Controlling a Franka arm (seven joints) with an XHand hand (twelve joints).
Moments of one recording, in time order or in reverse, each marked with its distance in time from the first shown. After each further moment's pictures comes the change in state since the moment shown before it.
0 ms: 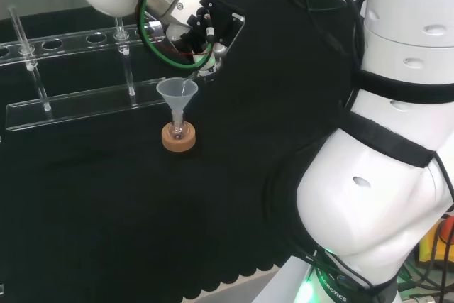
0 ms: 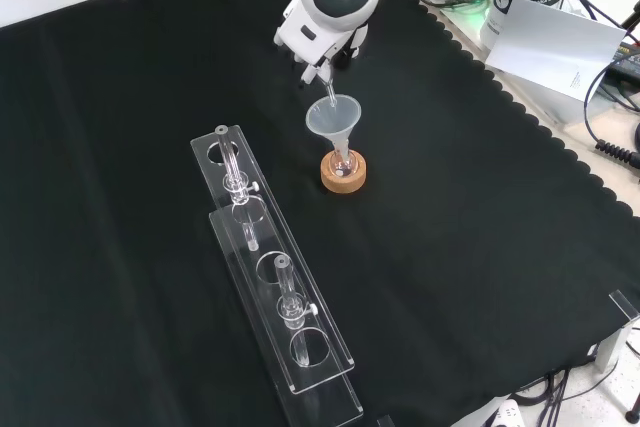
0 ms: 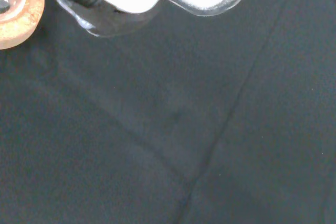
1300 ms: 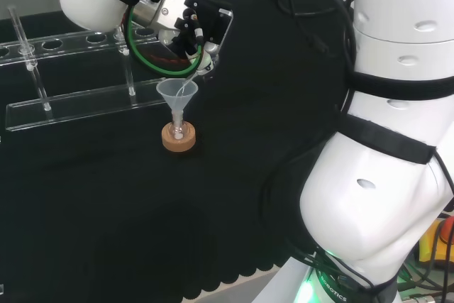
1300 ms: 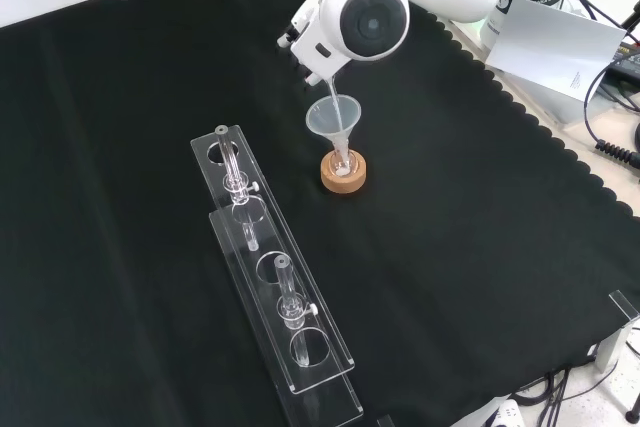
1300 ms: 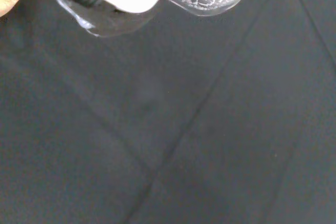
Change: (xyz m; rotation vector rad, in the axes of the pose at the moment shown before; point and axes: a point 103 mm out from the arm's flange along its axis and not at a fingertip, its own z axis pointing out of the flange) arm 0.006 -0.003 -0.016 0.039 -0.161 0.004
